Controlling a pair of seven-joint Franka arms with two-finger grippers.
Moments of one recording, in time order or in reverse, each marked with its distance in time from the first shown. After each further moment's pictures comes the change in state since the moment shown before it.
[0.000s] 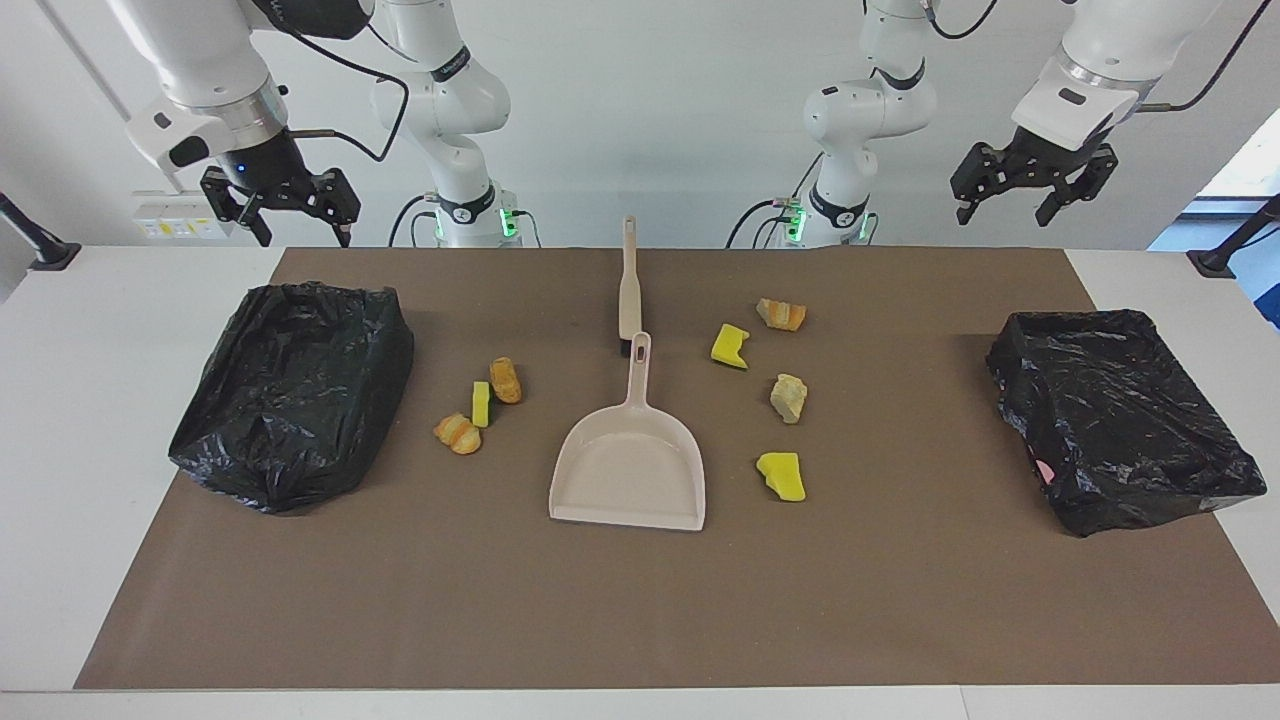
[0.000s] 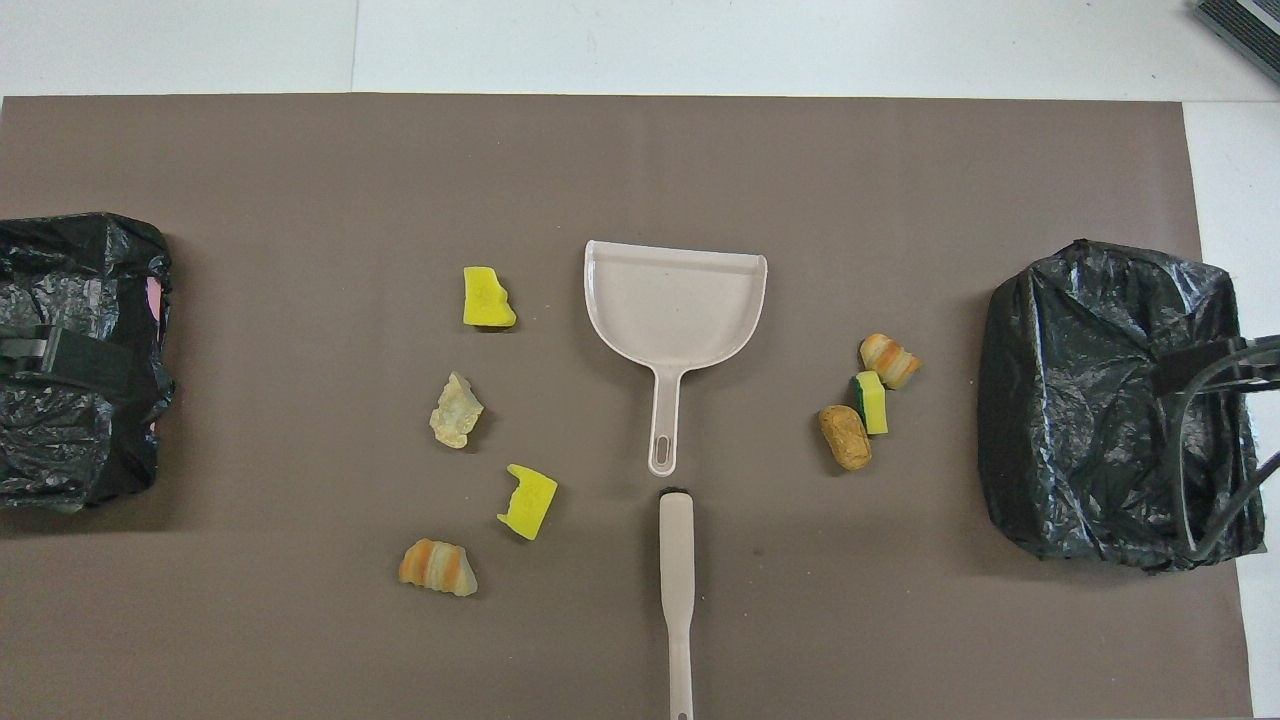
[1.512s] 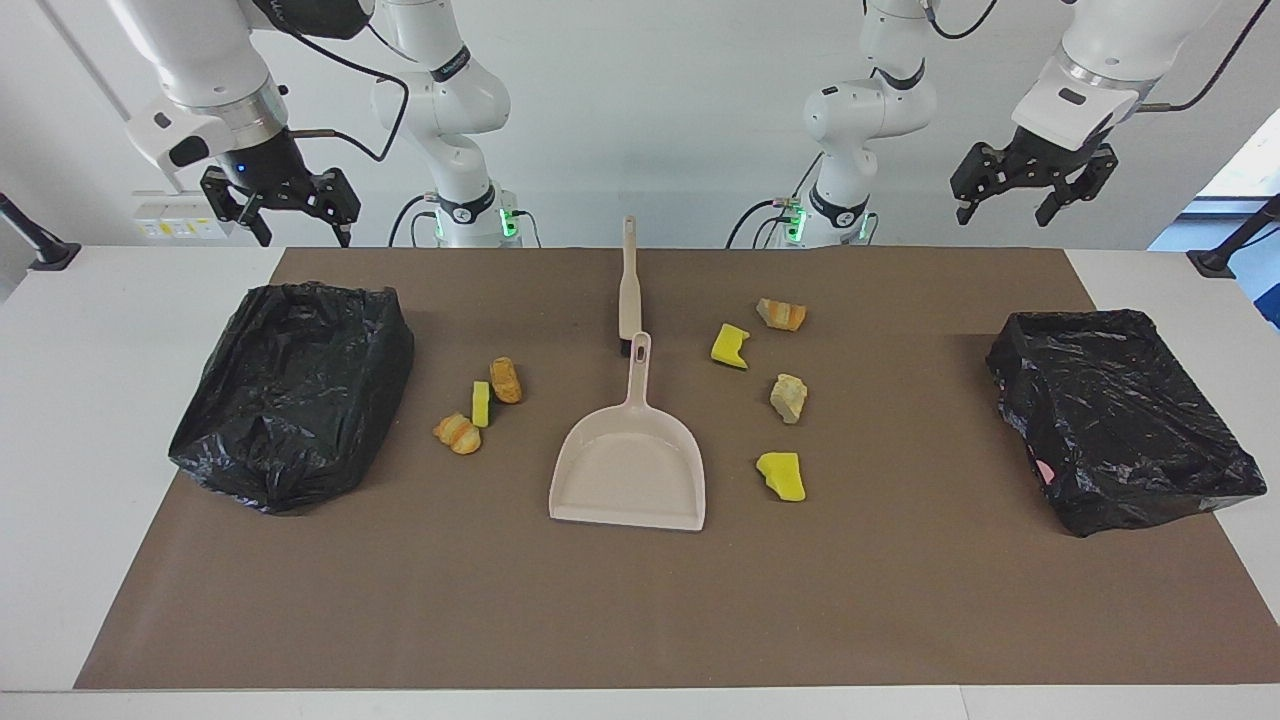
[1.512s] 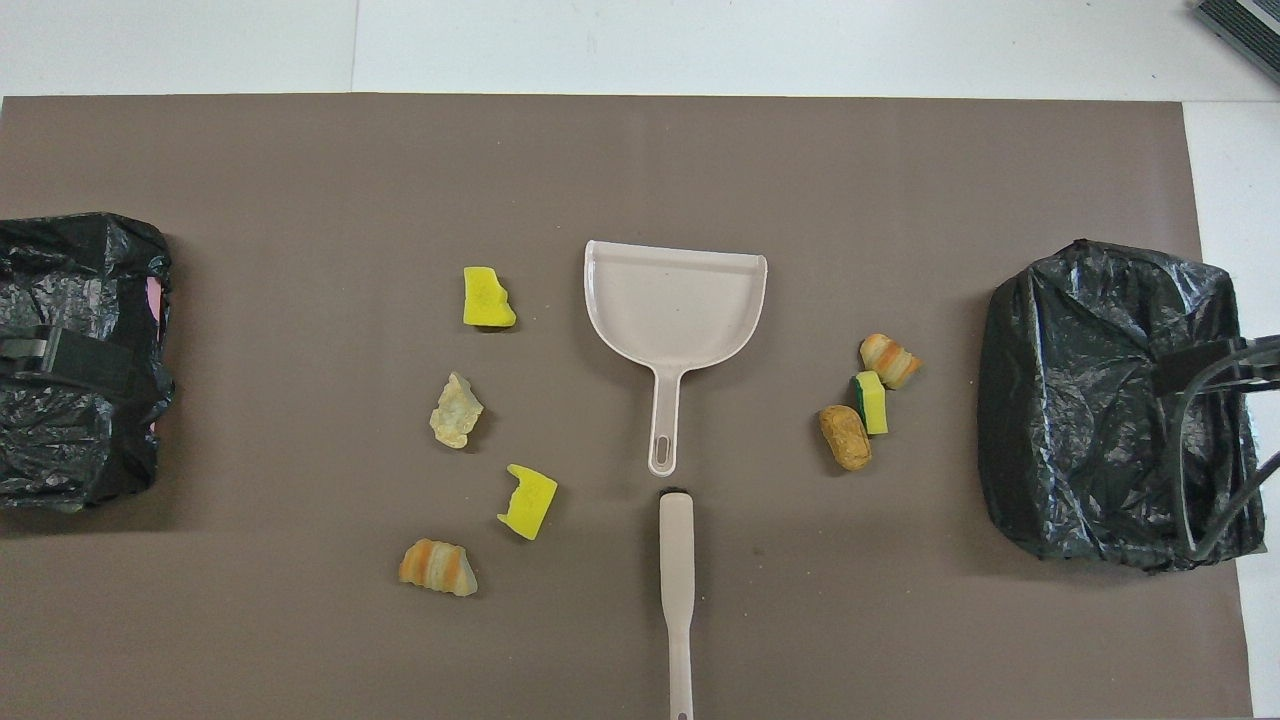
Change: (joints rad) left arm 0.000 0.000 0.000 0.000 0.000 0.000 0.000; right arm 0.000 0.000 0.000 0.000 0.000 0.000 0.000
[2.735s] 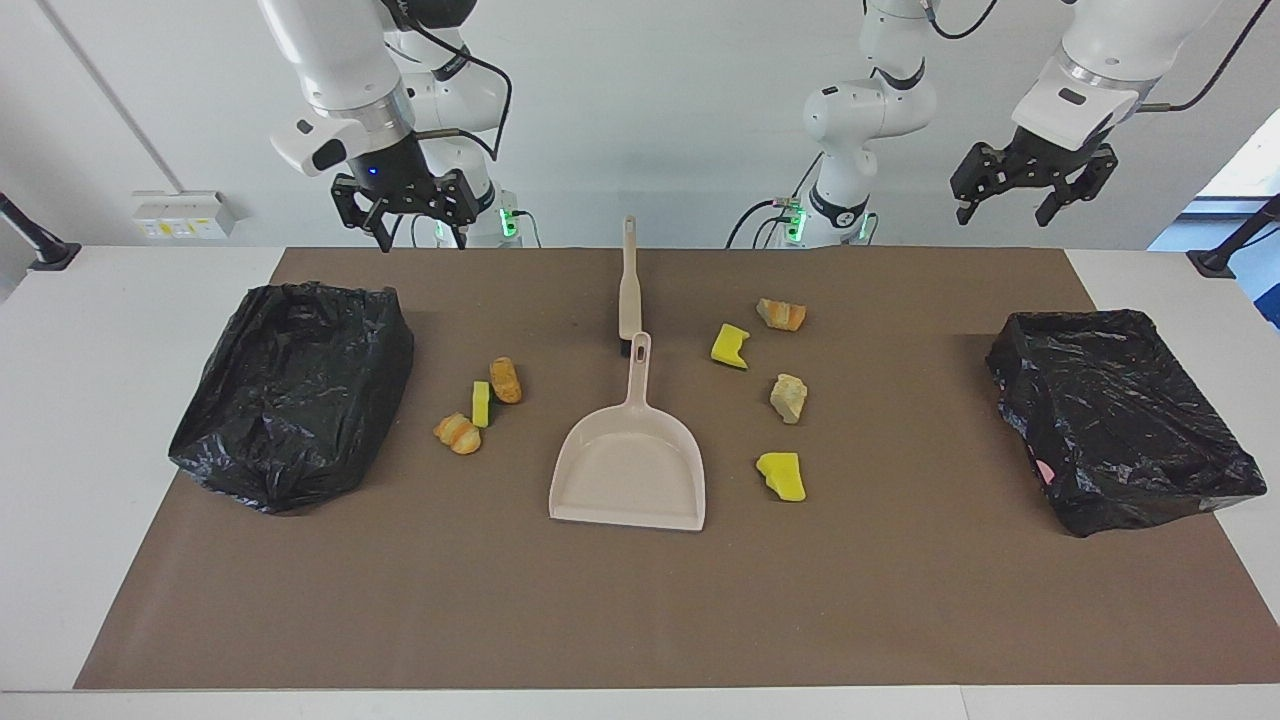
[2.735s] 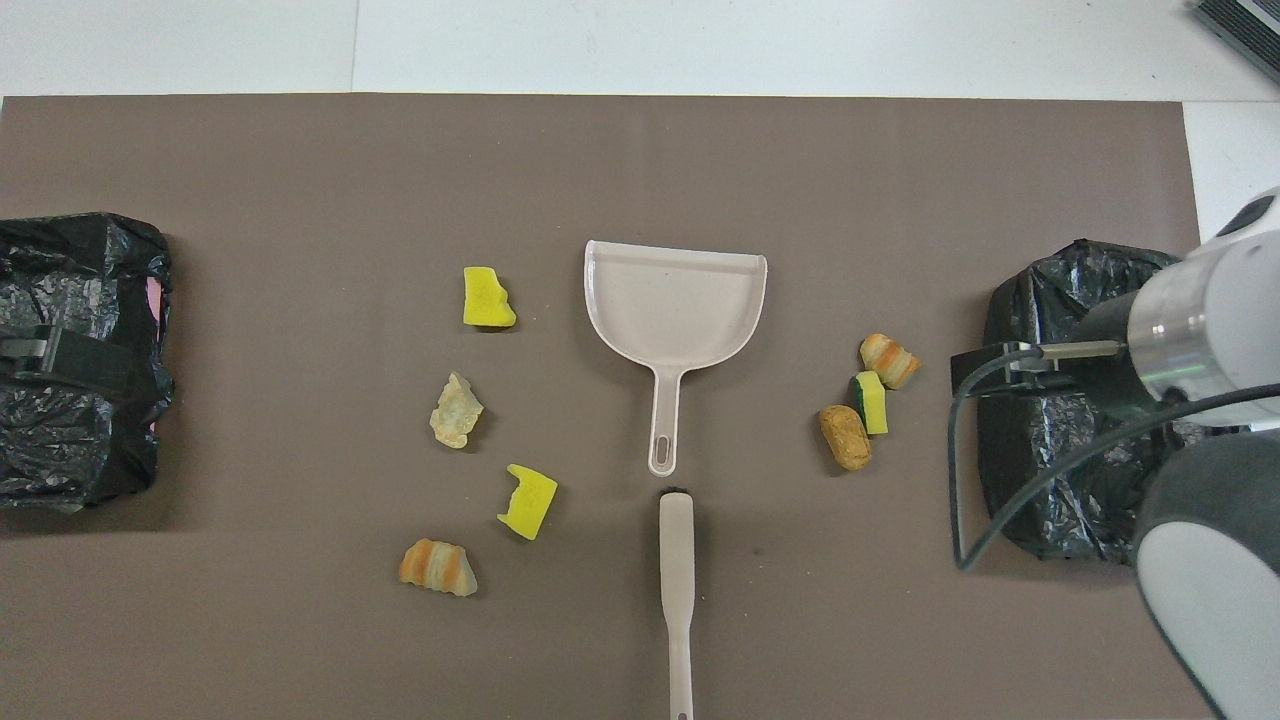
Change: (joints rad) left arm 0.000 0.000 0.000 0.000 0.000 0.000 0.000; right arm 0.134 -0.005 0.119 -0.069 0.123 0.112 0.299
